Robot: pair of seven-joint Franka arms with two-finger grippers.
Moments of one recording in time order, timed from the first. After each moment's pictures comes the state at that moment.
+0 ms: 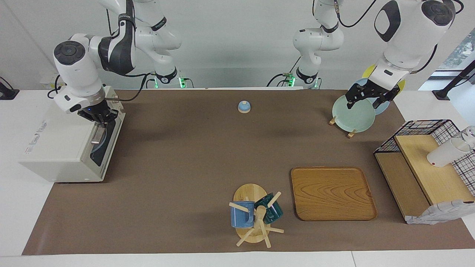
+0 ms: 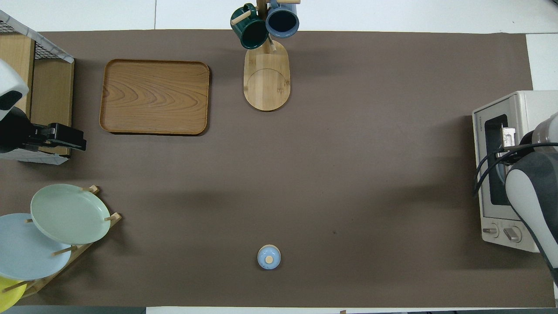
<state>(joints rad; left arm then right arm) -0.08 -0.04 0.00 -1.71 -0.02 1.62 -0.01 -0.07 -0.06 -0.05 -2.04 -0.24 1.92 -0.06</state>
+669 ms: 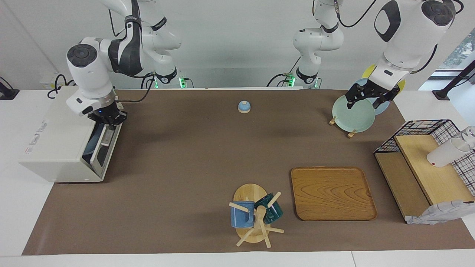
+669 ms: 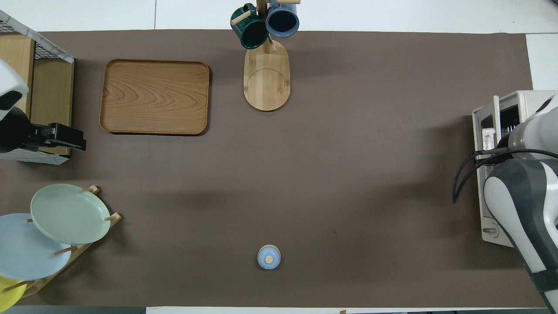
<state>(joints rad) -0.08 -0.04 0.00 -1.71 -0.02 1.62 -0.01 -0.03 -0.06 -0.03 -2.10 -0.17 1.99 -0.05</state>
